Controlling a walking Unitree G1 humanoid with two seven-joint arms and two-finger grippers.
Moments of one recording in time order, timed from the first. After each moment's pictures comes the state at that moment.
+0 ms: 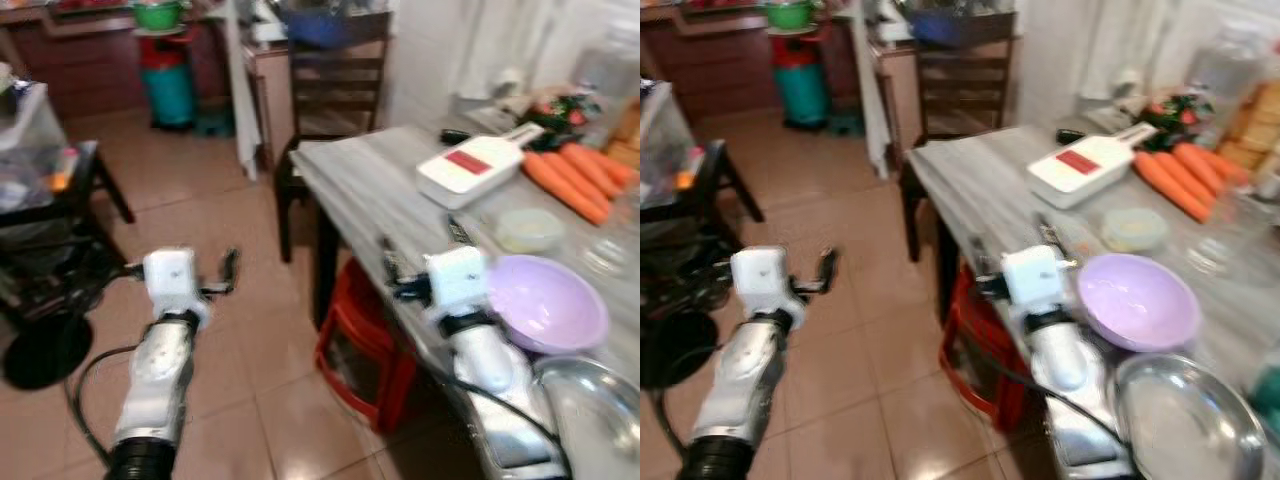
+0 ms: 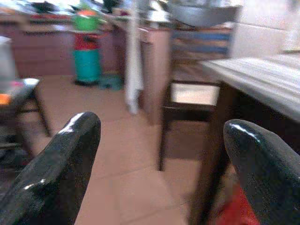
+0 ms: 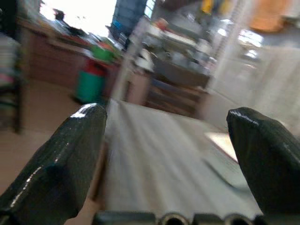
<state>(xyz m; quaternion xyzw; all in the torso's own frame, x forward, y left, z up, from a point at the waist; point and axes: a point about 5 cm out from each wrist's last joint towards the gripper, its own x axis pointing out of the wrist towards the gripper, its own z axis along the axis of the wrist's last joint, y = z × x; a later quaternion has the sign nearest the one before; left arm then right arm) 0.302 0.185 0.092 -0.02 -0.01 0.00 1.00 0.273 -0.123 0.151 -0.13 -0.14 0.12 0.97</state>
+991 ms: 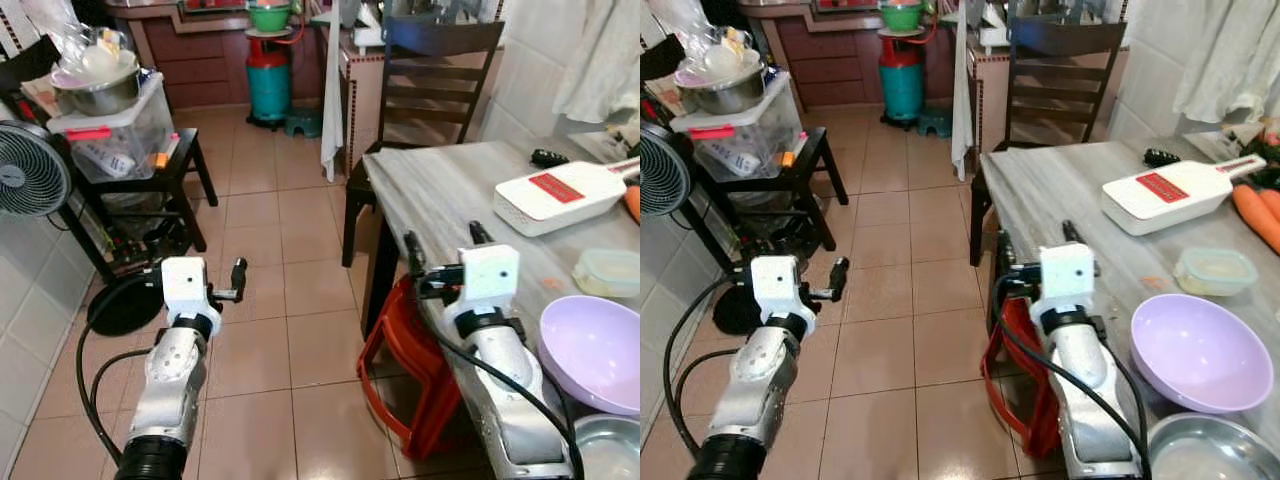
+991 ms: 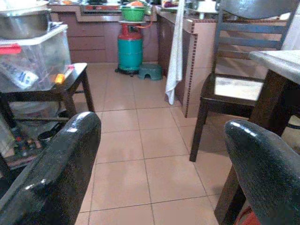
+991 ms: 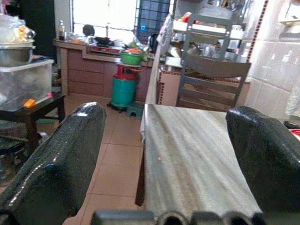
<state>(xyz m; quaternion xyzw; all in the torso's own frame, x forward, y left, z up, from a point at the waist) 0.304 0.176 0.080 -0.02 0.02 -0.01 1.00 0.279 -0.145 0.144 -0.06 -0.11 0.06 0.99</state>
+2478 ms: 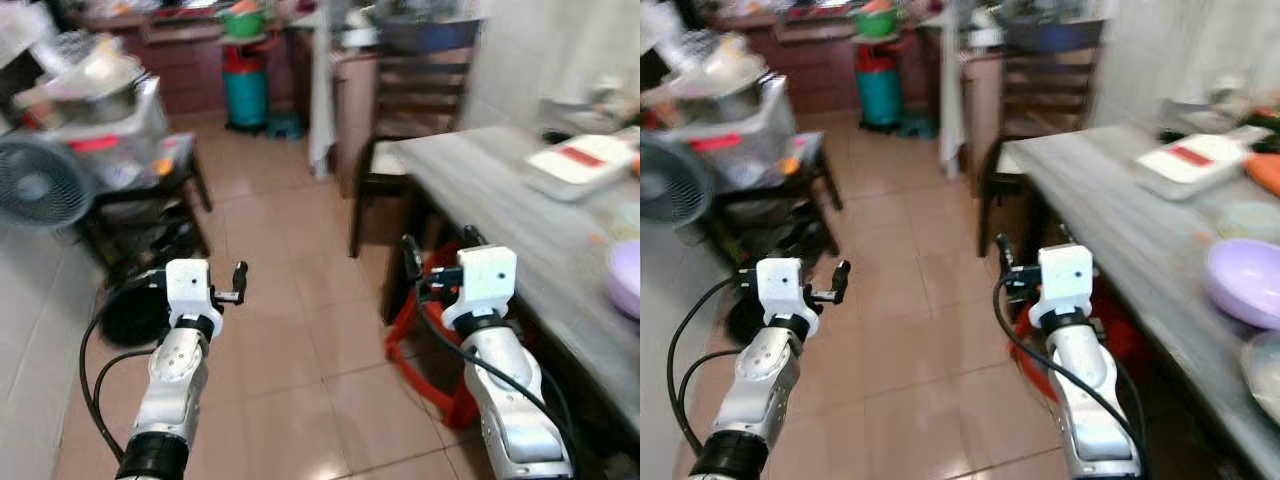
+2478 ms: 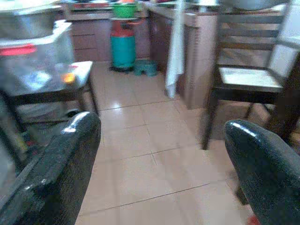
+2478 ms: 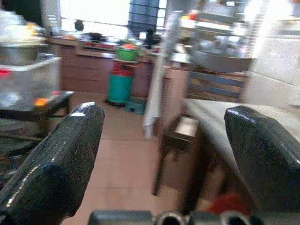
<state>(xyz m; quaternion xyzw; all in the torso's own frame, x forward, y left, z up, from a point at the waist) 0.307 0.173 0.075 -0.01 0.02 -0.01 1.00 0.280 -0.146 0.139 -0.06 -0.10 0.07 0.99</state>
